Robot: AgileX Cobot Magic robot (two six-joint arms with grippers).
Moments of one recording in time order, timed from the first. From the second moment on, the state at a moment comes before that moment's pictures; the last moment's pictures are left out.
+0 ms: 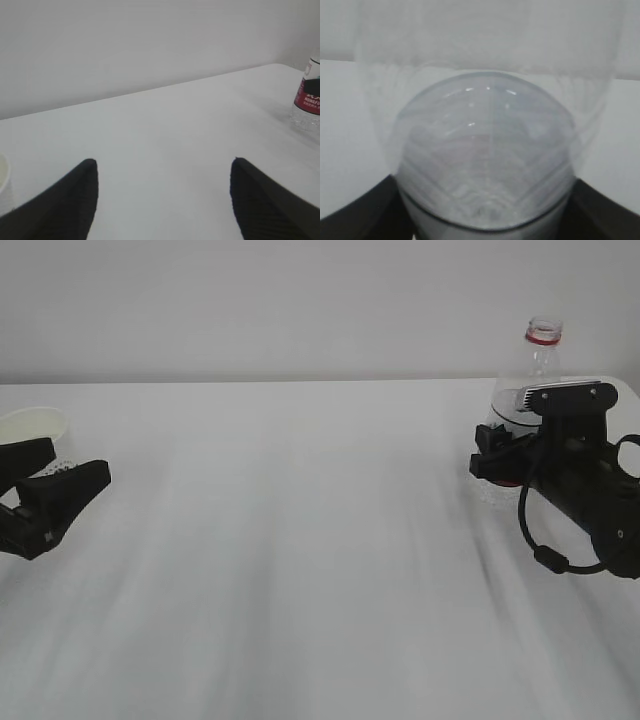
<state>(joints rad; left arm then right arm) 0.02 1.57 -0.29 0.62 -1.14 -0.30 0.13 2.05 -0.77 0.06 -0.93 -0.07</state>
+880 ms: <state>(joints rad) 0.02 1.57 -0.29 0.63 -1.14 -0.31 0.13 2.05 -0.78 0.06 -0.96 -0.07</state>
